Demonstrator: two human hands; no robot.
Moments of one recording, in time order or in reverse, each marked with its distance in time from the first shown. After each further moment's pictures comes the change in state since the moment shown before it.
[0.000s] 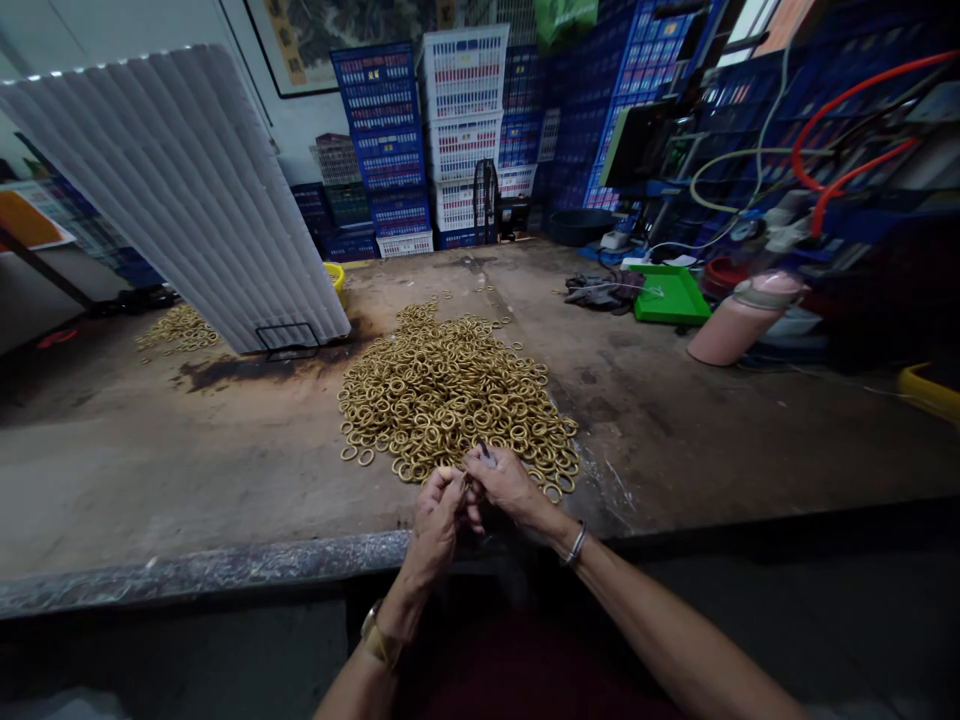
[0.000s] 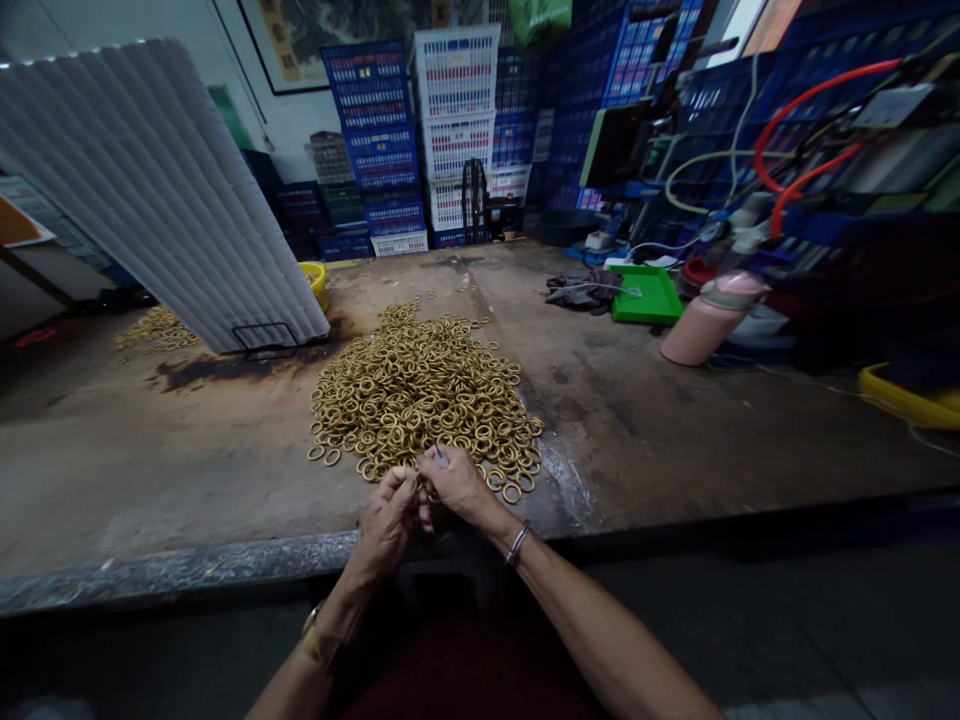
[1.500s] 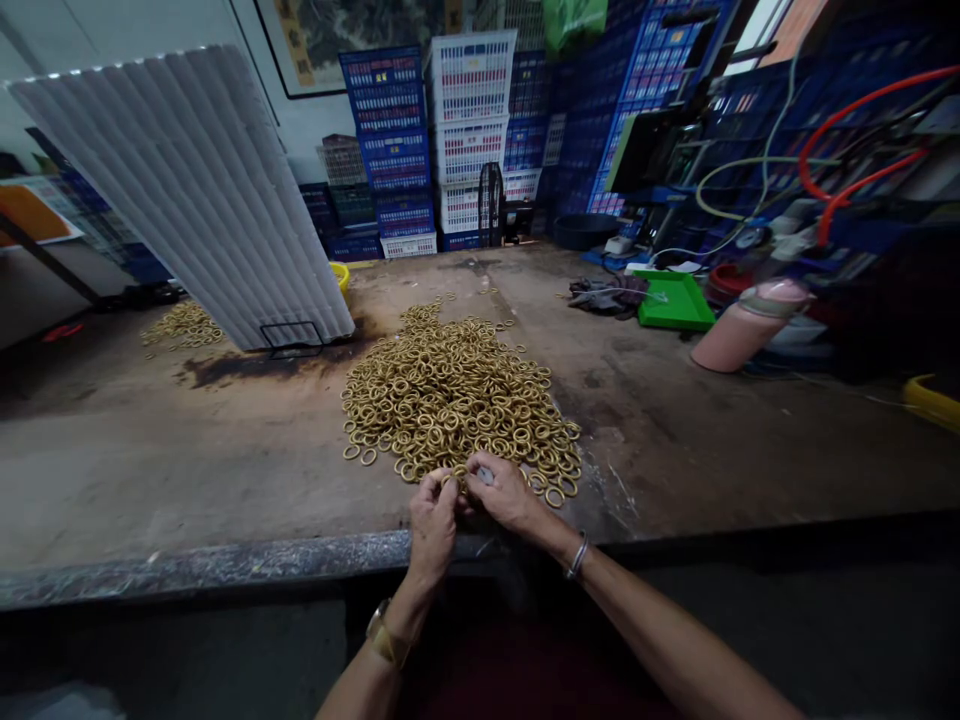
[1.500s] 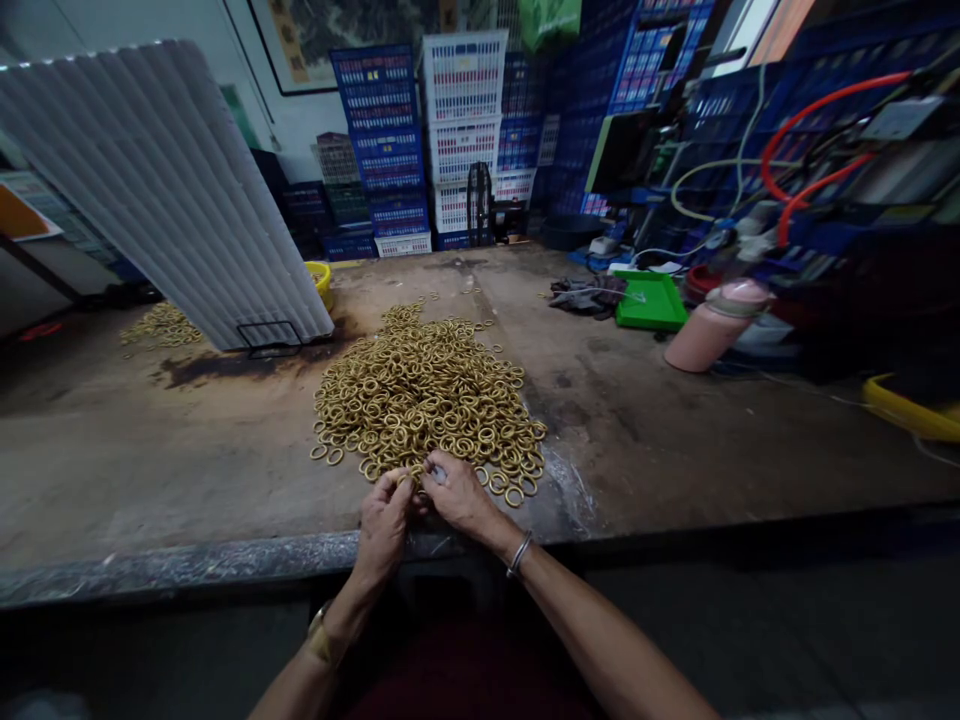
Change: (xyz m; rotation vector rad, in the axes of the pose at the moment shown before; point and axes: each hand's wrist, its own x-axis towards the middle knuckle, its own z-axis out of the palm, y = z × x) left_hand 0.008 -0.016 -0.012 0.152 0.312 0.081; right_hand -0.005 0.011 0.002 -0.323 0.020 -0.159
